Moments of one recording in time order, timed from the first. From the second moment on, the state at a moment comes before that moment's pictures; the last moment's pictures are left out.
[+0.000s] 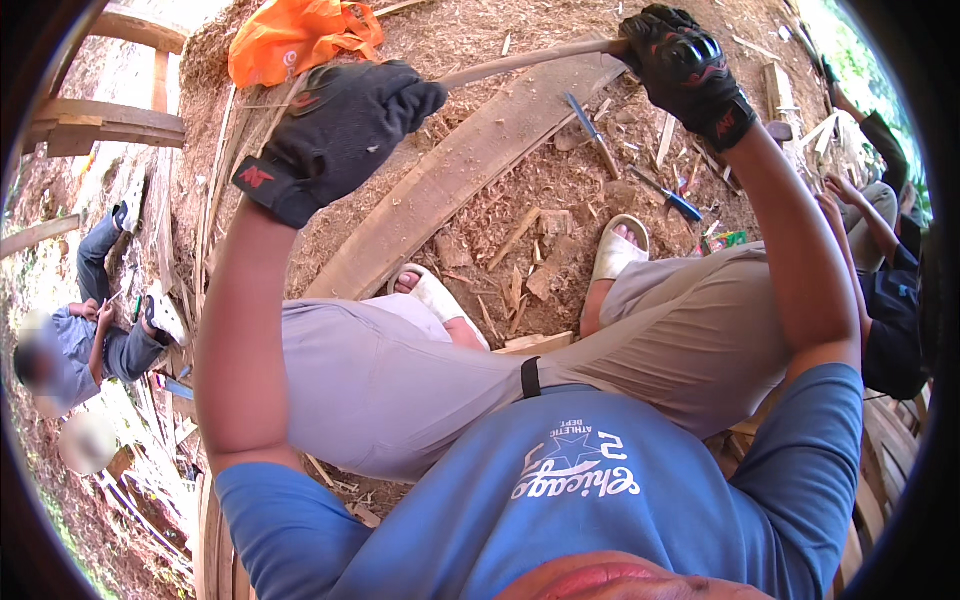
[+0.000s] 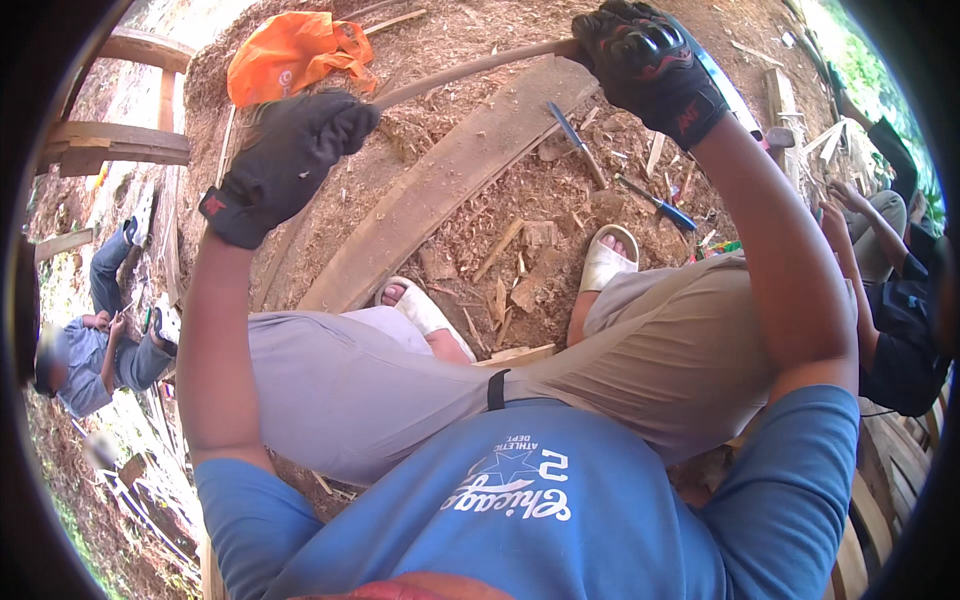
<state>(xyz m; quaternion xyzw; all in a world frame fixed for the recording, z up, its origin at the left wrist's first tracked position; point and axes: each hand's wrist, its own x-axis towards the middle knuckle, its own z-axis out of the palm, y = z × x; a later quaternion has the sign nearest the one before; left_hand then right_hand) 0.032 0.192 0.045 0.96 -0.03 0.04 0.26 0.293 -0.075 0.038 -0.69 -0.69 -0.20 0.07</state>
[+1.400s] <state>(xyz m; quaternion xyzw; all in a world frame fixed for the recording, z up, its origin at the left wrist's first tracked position) 0.045 0.137 0.040 0.97 -0.04 -0.04 0.22 0.246 -0.055 -0.012 -0.58 -0.77 -0.21 0.17</state>
